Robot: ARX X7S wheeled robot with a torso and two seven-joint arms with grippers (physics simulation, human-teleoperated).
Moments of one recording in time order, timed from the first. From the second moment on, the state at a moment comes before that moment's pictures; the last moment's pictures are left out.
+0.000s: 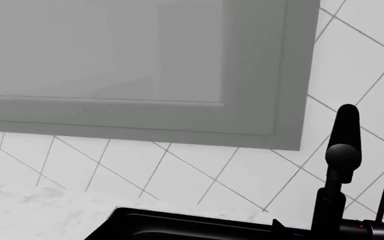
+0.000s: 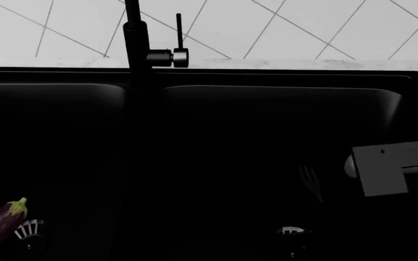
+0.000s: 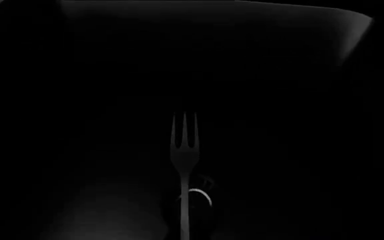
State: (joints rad) left arm -1.09 -0.45 -0.07 0.29 -0.62 -1.33 -0.36; right arm 0.78 0.81 -0.41 -0.14 1.38 1.06 0.52
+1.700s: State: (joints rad) left arm -1.06 -0.48 -0.13 0.35 -0.68 -1.35 -0.39; right arm -0.02 1.46 0.08 -1.02 1.24 0.30 1.20
